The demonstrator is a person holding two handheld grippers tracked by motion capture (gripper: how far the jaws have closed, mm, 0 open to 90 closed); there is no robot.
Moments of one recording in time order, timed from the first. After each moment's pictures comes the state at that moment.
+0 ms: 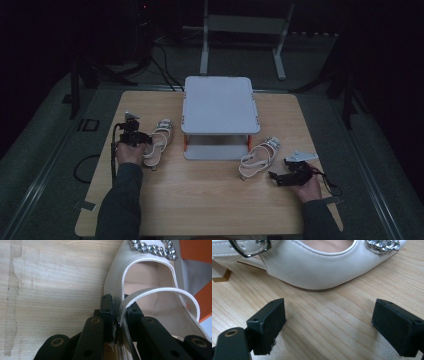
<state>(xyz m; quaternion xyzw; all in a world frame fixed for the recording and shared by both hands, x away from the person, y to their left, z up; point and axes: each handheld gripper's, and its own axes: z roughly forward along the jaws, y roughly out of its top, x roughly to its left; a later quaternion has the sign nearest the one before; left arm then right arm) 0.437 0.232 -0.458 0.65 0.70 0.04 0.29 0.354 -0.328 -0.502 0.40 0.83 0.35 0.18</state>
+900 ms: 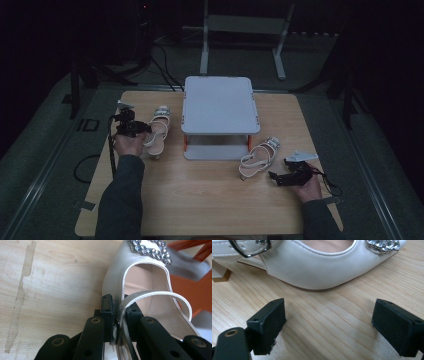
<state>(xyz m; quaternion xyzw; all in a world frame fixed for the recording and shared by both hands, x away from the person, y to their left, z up) 0.438 0.230 -0.417 0.60 0.72 0.05 0.33 0.354 -0.328 -0.502 0.40 0.83 0.35 0.18</state>
